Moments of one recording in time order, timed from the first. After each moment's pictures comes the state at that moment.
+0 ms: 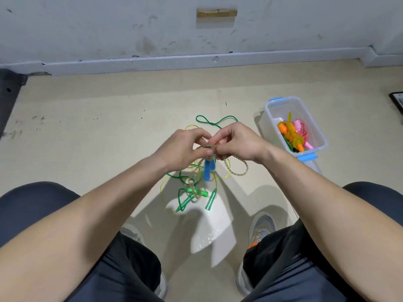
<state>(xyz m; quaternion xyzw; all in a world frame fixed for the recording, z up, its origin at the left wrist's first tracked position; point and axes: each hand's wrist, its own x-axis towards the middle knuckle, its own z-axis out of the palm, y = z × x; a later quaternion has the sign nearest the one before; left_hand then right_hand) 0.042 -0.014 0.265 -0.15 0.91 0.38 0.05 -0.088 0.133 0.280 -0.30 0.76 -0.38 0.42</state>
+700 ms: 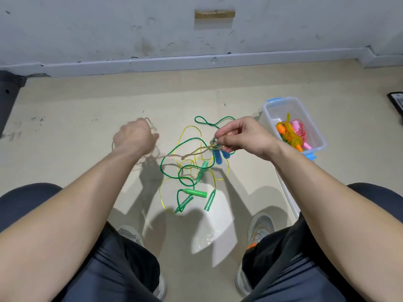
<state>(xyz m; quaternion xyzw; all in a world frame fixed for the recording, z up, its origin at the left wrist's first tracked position) 0.054 -0.086 0.258 -0.47 0.87 0.11 0.13 -0.110 0.146 0.280 -0.25 0.73 -0.46 0.44</state>
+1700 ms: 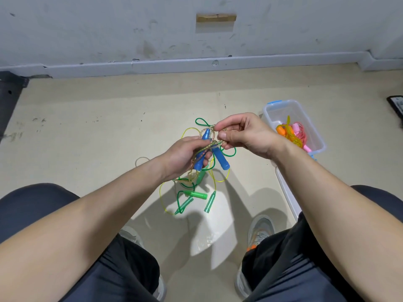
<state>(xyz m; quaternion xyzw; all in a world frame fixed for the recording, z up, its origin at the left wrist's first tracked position) 0.036 0.006 0.260 -0.25 0.53 0.81 0.07 -0.114 0.144 0.288 -0.28 0.64 -0.54 0.47</state>
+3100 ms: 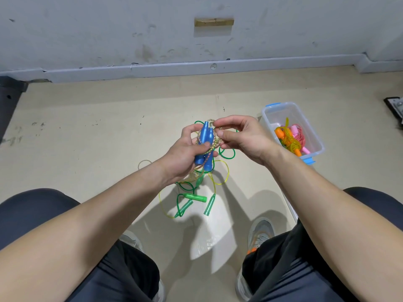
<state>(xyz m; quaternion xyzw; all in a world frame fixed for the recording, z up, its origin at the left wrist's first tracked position) 0.034 0.016 0.274 -0.25 0.48 0.84 -0.02 -0.102 0.140 0.288 -0.21 0.66 -0.60 0.41</state>
